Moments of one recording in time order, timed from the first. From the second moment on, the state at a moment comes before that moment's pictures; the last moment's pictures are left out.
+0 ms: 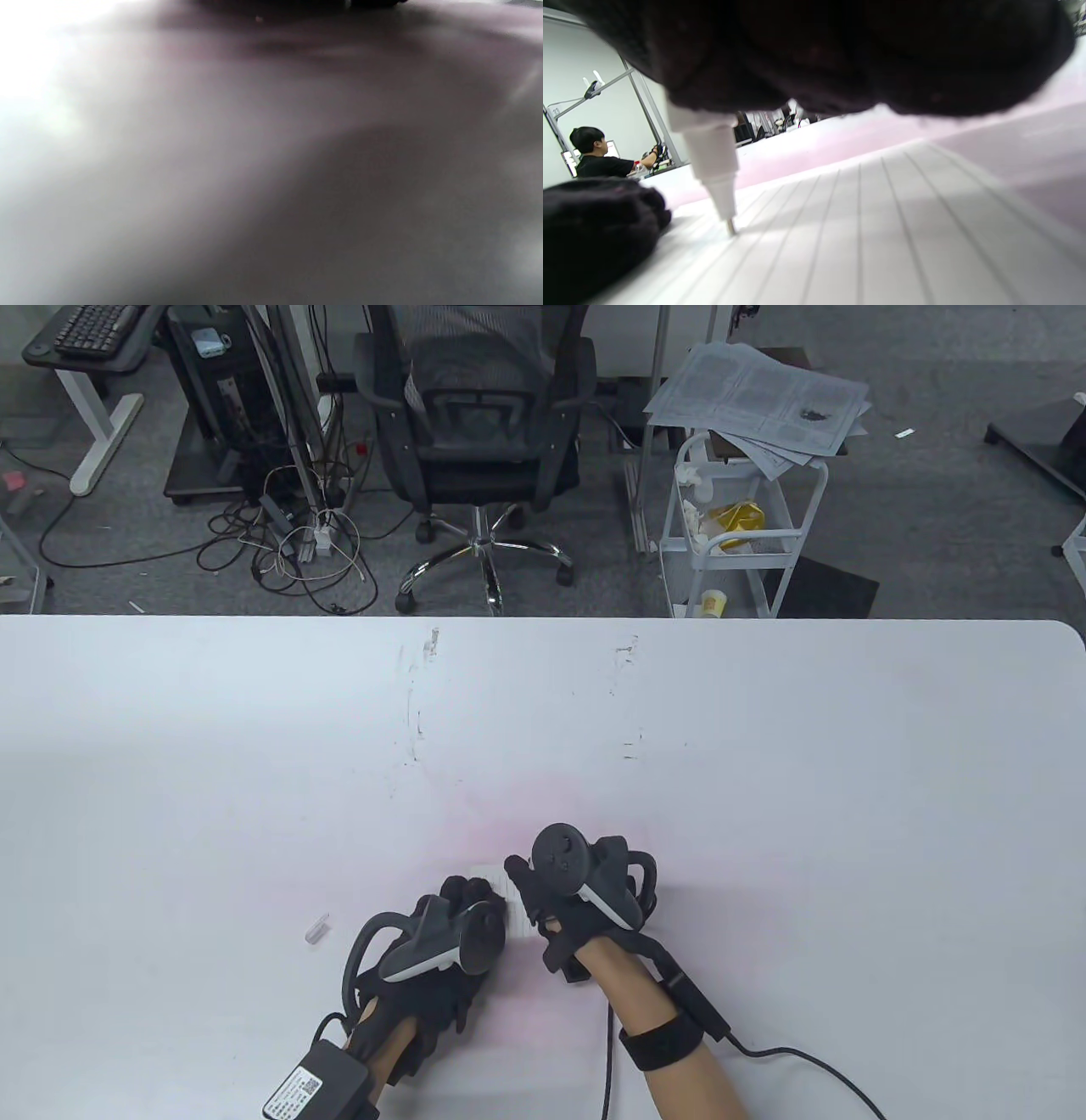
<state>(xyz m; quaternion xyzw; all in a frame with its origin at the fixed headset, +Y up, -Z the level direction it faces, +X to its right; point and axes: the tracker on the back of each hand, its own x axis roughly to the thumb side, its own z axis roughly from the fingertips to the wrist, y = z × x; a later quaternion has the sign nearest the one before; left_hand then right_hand) -0.140 -0.786 -0.266 -0.22 -0.17 -0.03 0.96 0.018 -0.747 -0.332 0.10 -0.02 0.98 0.19</state>
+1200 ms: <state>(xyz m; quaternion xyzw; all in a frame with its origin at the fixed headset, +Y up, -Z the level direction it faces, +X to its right) -0.141 -0.786 -0.266 -0.22 -0.17 -0.03 0.96 0.023 -0.741 -0.323 0.09 -0.10 0.97 0.19</state>
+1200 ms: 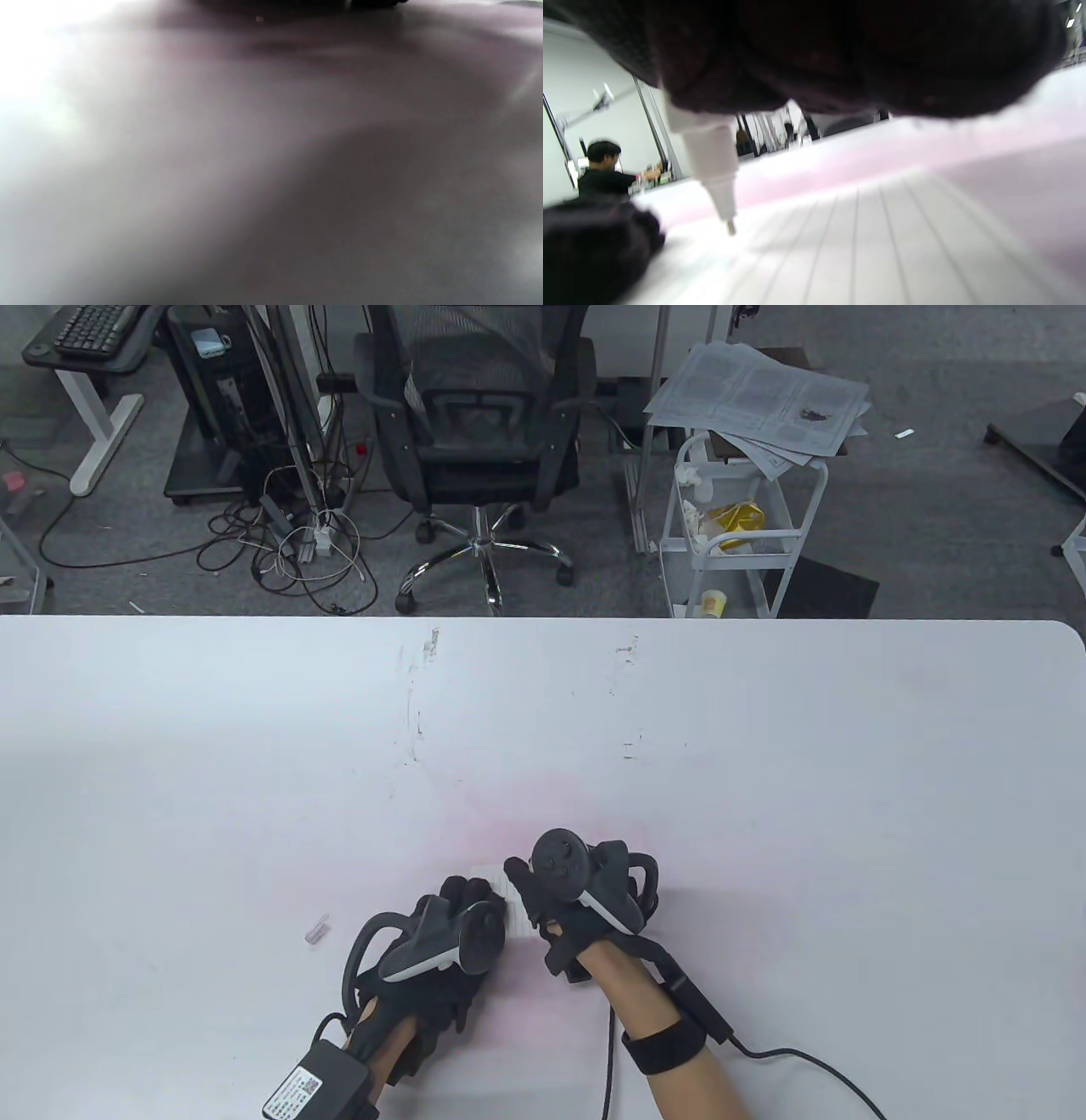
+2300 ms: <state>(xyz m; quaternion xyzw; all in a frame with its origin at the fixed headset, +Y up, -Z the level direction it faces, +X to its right) -0.149 -0.785 -0.266 -0.23 -0.17 -0.02 0.96 0.137 -0.718 -0.254 0.02 -0.21 0.89 0.39</state>
